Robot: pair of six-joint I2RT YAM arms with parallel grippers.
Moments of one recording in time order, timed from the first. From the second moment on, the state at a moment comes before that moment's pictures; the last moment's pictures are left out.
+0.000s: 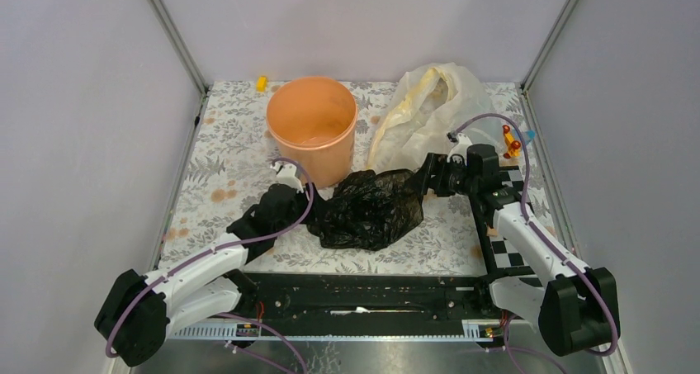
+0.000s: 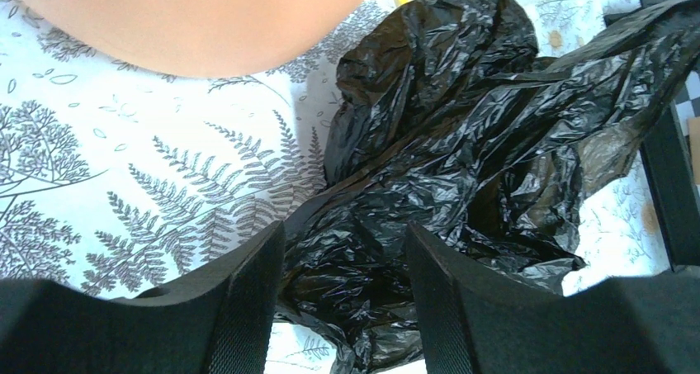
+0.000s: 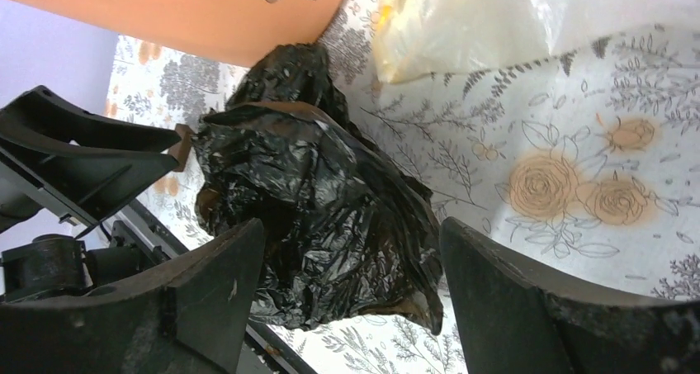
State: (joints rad) left arm -0.65 0.95 0.41 0.02 -0.08 -0.60; right arm 0.24 1.10 0.67 -0.14 -0.50 0.43
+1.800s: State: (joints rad) left arm -0.65 0.91 0.63 -0.19 0.05 -0.60; right arm 0.26 1.10 0.69 -0.30 -0.36 0.45
